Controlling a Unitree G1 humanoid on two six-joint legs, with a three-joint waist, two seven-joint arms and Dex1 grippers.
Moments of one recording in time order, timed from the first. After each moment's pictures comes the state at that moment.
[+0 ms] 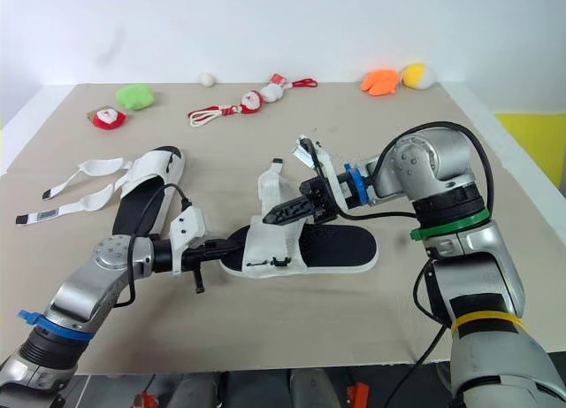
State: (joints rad) left arm -0.32 0.56 -0.21 -0.21 -0.27 0.44 -0.91; right arm -1.10 -0.65 0.28 0.22 0.91 1.54 0.95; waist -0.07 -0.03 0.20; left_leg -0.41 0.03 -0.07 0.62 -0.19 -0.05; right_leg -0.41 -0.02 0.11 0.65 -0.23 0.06
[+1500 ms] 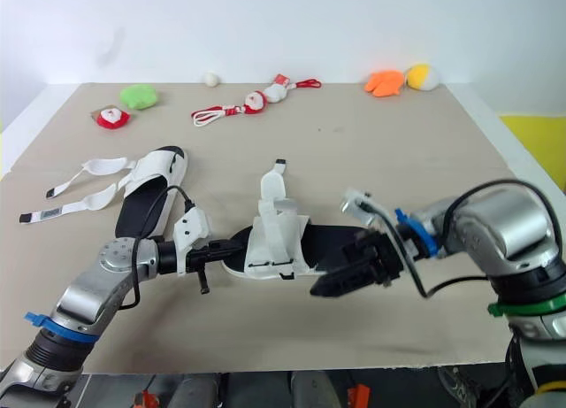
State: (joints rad) left arm -0.31 0.53 -0.22 -0.20 -0.27 0.43 -0.90; right arm -0.60 -0.99 0.22 -0.29 0.86 1.36 1.21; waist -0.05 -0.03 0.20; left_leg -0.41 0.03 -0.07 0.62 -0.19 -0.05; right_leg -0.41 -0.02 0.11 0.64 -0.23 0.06
